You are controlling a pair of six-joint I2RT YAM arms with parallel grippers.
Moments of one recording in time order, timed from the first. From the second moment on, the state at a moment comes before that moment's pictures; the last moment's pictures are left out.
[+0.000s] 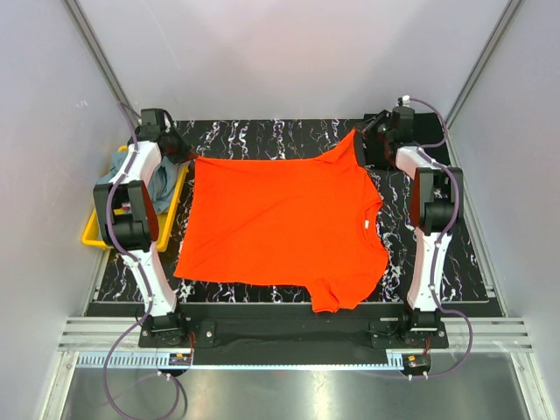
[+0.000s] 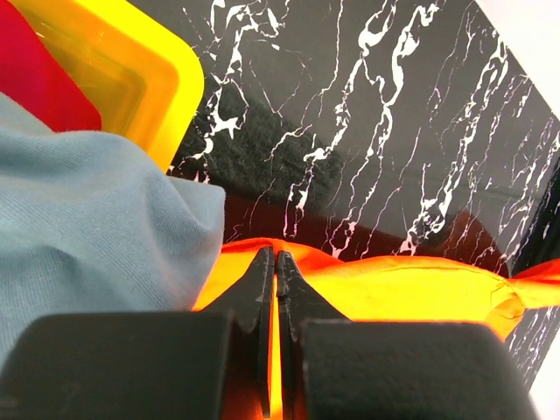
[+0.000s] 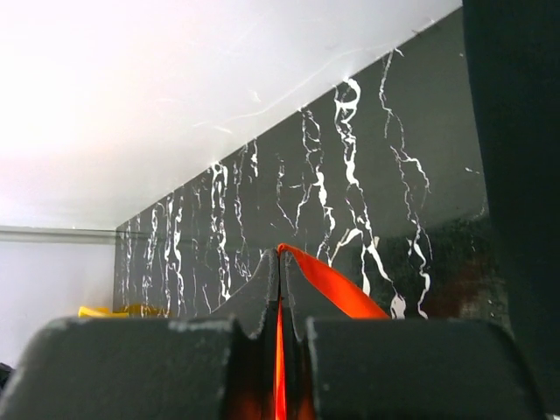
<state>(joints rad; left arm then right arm) 0.12 2.02 1.67 -0.49 0.25 -0.60 0.00 2.28 1.70 0.27 -0.33 0.82</state>
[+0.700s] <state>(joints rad) 0.12 1.93 1.60 -0.58 0.23 -0.46 -0.03 1.73 1.18 -0.02 -0.21 0.84</state>
